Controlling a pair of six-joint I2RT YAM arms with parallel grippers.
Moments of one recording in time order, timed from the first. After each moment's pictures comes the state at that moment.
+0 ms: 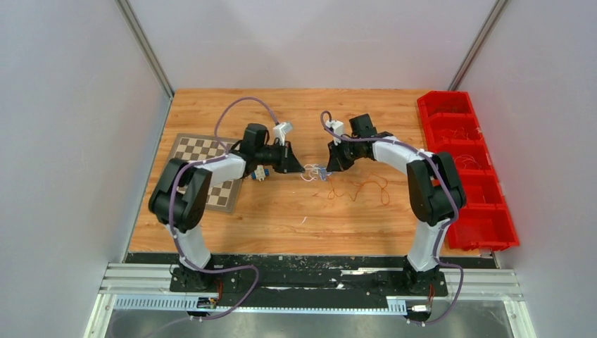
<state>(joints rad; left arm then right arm) -0.43 1.84 1.02 0.19 0.78 -0.38 0.33 1.91 1.25 -0.36 -0.57 -0.22</state>
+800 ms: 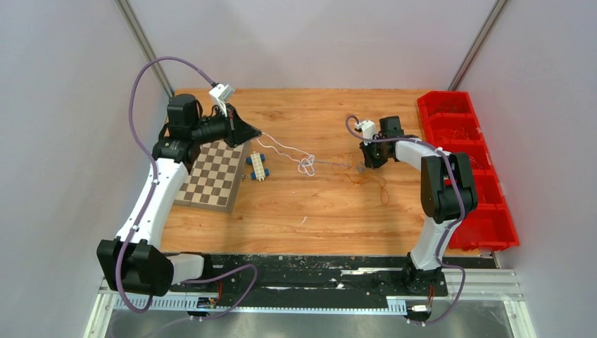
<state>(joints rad) -0.10 1.24 1.17 -0.29 0.88 -0.14 0.14 1.88 1.17 -0.33 -0.30 -0.43</state>
